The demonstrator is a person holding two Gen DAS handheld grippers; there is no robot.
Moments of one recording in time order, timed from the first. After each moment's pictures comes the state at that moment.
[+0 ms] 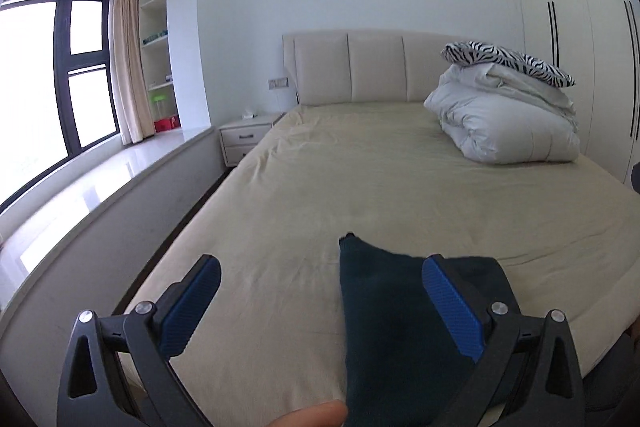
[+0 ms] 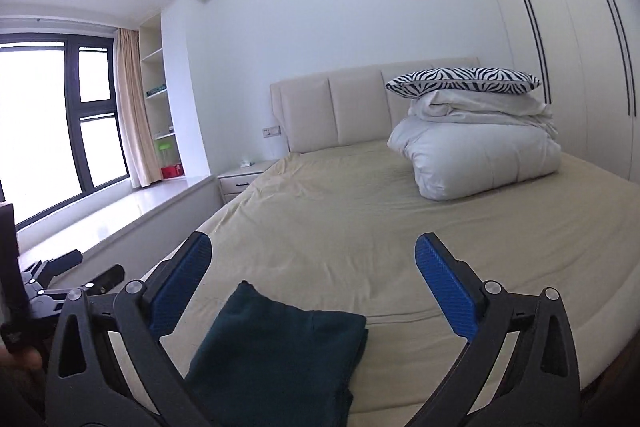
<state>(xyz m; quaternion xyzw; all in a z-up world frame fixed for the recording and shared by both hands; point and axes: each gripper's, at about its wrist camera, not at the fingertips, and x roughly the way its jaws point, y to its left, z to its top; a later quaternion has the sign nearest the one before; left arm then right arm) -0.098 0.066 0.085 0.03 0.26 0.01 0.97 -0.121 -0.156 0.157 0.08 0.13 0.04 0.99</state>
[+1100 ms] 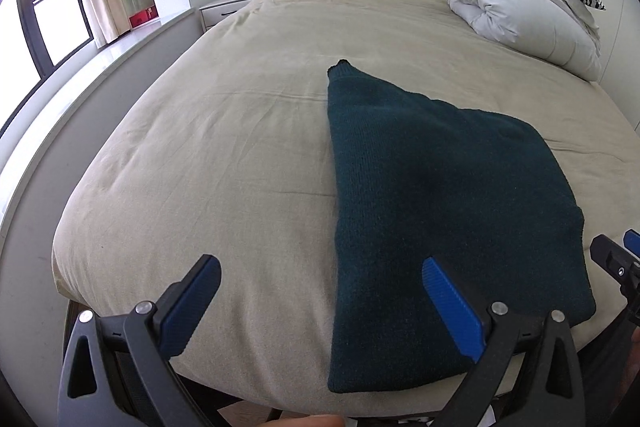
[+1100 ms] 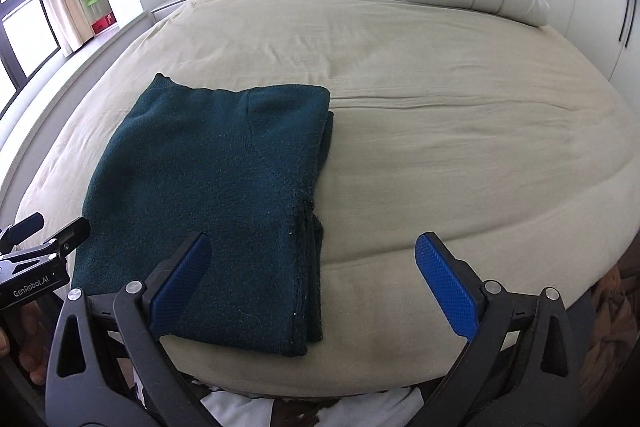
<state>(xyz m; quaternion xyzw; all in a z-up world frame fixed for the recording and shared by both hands) -0.065 0.064 -0.036 0.02 0.45 0.01 0.89 -0.050 -0.131 -0.039 0.06 0.45 -0.04 0.89</state>
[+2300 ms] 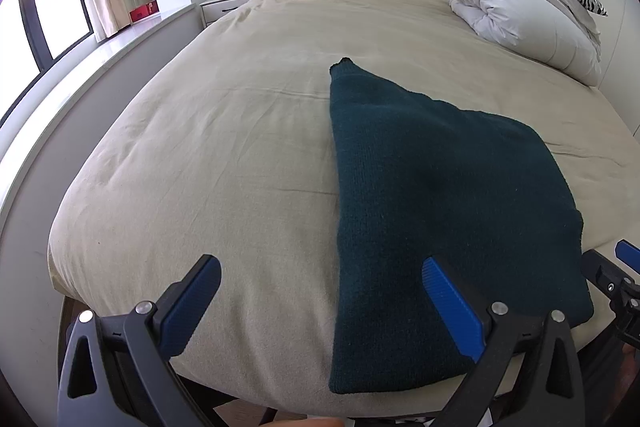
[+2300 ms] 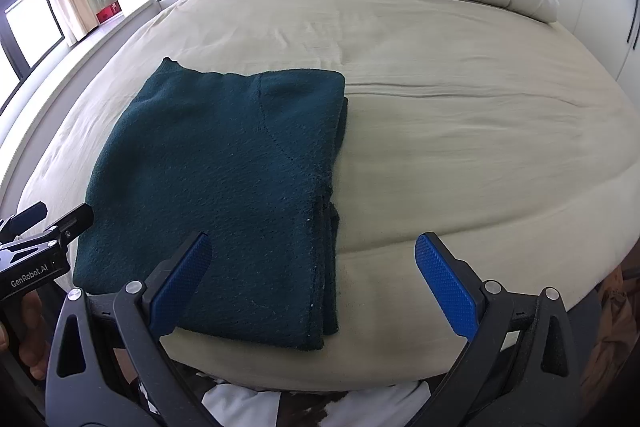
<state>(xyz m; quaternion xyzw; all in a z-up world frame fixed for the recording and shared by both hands) -0.064 0.065 -0.038 0.01 0.45 0.00 0.89 -0.050 -0.122 -0.039 0.05 0.47 -0.03 0.88</state>
